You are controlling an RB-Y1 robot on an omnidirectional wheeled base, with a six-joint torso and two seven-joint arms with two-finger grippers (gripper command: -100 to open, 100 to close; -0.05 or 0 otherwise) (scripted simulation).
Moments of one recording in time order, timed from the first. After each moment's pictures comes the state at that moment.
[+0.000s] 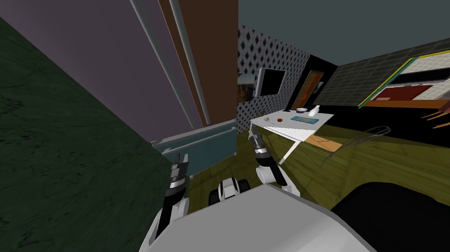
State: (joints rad) left arm 0.41 0.19 -0.01 -1.83 0.04 -0.71 0.07; right arm 0.48 -0.03 0.05 -2.24 0.00 -0.39 0.10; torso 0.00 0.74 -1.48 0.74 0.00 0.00
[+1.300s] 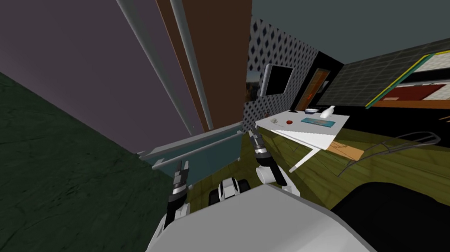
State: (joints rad) left arm 0.33 0.18 0.03 -1.46 0.05 -0.92 0.07; right arm 0.48 -0.03 0.05 -2.24 0.00 -0.39 0.10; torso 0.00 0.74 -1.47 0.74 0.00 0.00
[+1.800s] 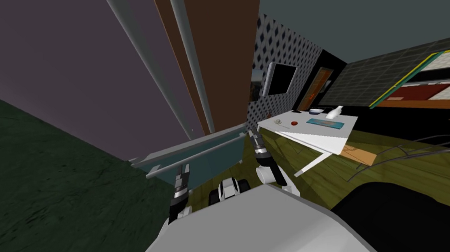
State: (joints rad) left arm 0.30 0.16 0.05 -1.29 0.05 -1.02 0.07; right arm 0.48 -0.03 0.05 -2.24 0.00 -0.39 0.10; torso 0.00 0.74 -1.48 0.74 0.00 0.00
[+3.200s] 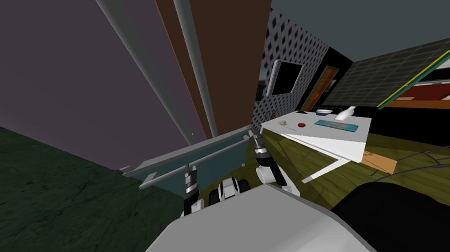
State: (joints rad) left arm 0.22 -0.02 0.07 -1.14 0.06 -1.06 0.07; right arm 0.48 -0.03 0.05 -2.24 0.00 -0.39 0.10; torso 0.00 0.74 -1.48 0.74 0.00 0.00
